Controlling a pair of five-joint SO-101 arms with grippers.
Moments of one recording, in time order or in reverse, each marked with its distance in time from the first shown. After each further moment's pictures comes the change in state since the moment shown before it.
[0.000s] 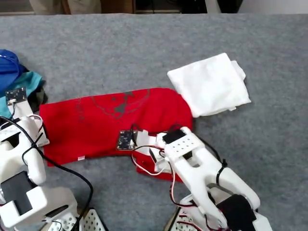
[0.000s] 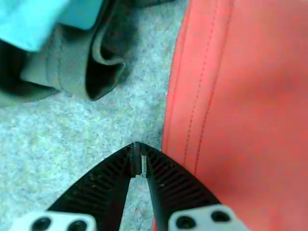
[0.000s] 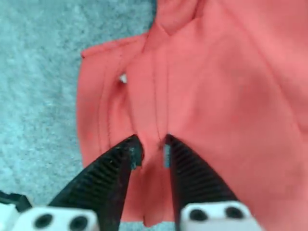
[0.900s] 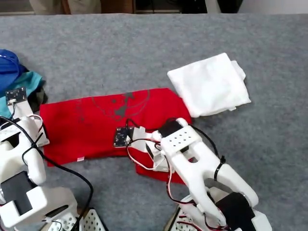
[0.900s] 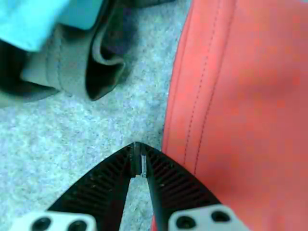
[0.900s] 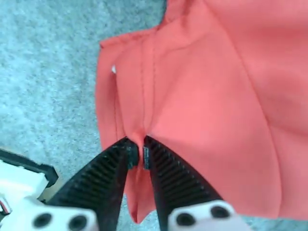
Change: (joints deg) left arm 0.0 0.0 0.0 0.0 0.0; right arm -1.4 0.6 -9.0 13.6 -1.3
